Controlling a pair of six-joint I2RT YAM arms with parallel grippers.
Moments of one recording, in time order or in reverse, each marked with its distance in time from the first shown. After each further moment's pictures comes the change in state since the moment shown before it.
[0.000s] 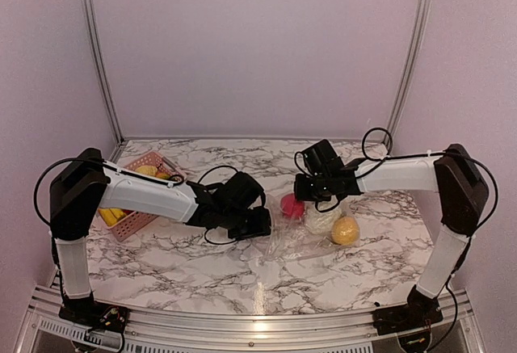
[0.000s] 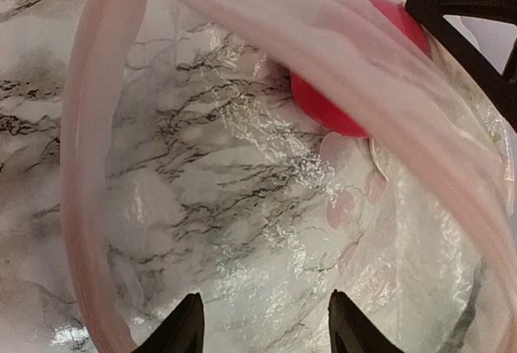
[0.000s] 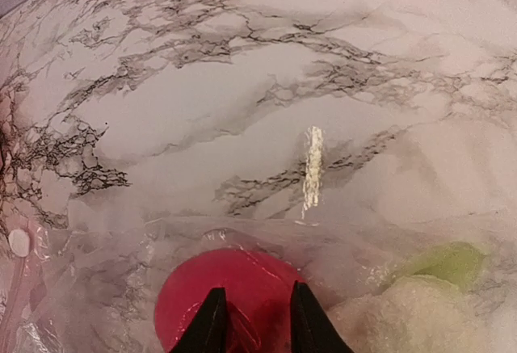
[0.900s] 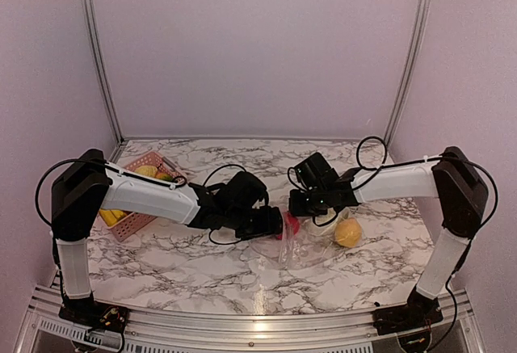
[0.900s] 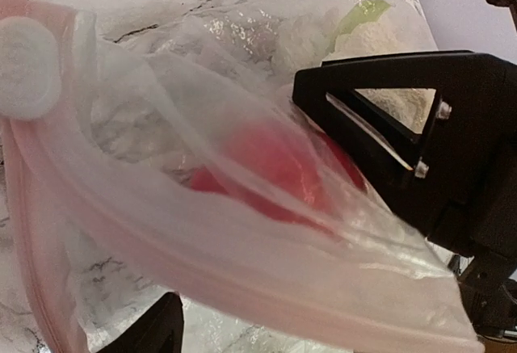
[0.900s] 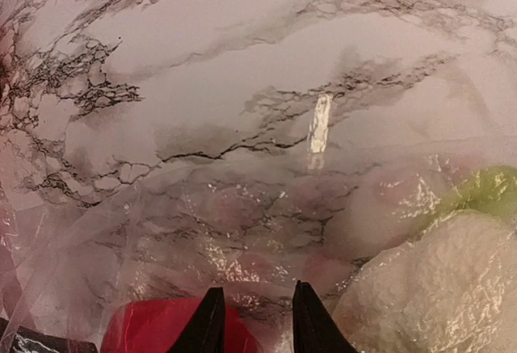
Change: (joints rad) left arm -0.014 0.023 0.005 0.095 0.061 0.010; right arm 0.077 -0.001 -0.059 -0.013 -0.036 0.011
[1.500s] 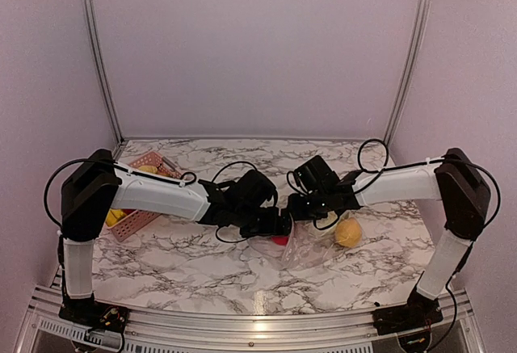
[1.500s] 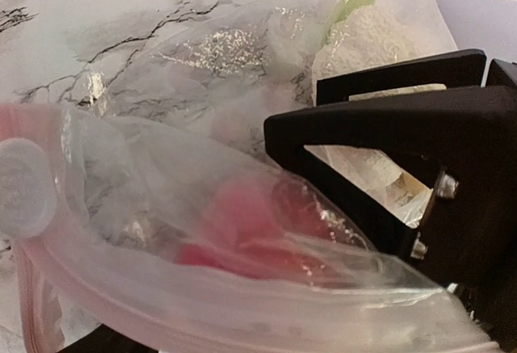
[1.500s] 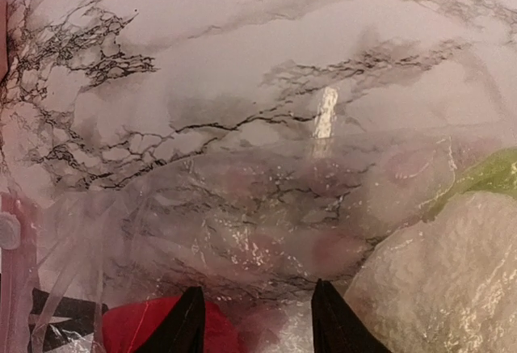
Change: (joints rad) left arm -0.009 0.063 0.110 -0.093 -0.017 0.100; right arm 0.021 -0.021 -0.028 -0.005 -0.038 -0.017
